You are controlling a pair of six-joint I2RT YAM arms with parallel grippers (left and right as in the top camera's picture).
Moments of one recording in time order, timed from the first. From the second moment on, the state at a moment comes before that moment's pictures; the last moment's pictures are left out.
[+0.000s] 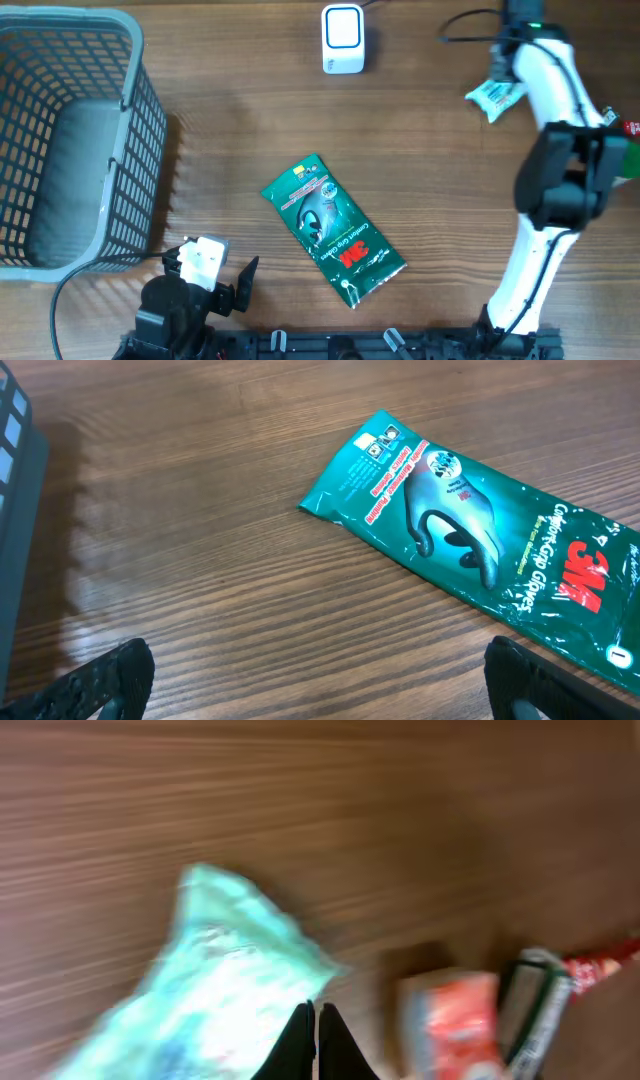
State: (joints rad) left arm -0.29 0.02 0.36 -0.95 0.05 -0.01; right arm -0.13 2.29 1.93 -0.79 0.45 -0.03
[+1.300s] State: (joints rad) left arm -0.29 0.02 0.36 -0.95 0.05 -0.01; right arm -0.46 2.23 1.84 -0.56 0.05 0.44
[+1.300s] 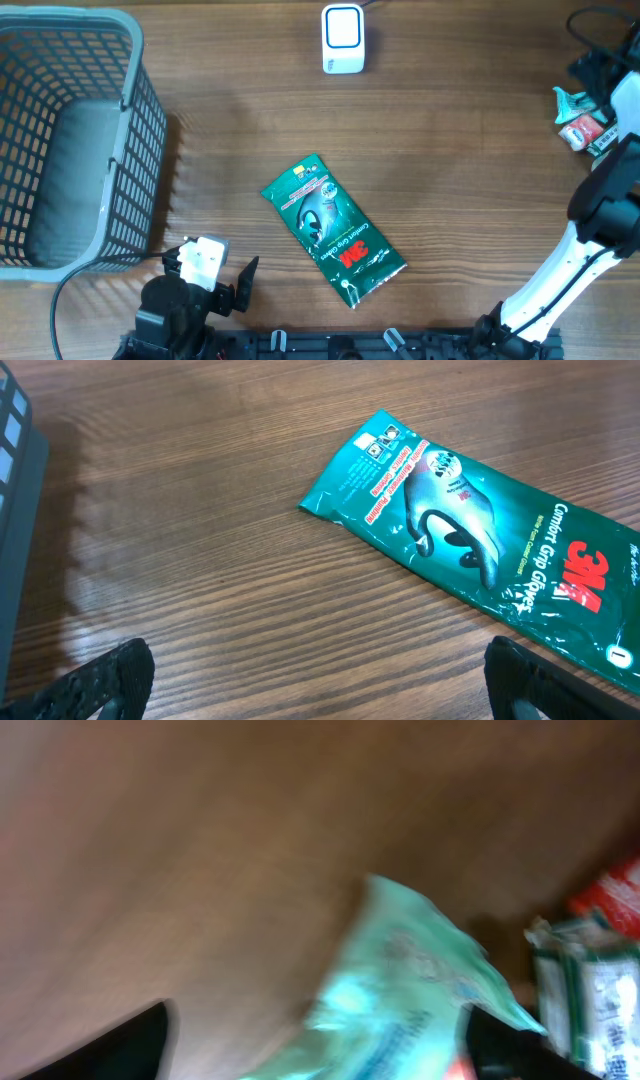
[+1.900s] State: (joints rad) left arm -0.29 0.02 0.36 -0.95 0.05 -0.01; right arm 0.46 2.04 1.54 -1.04 -0.40 -0.16
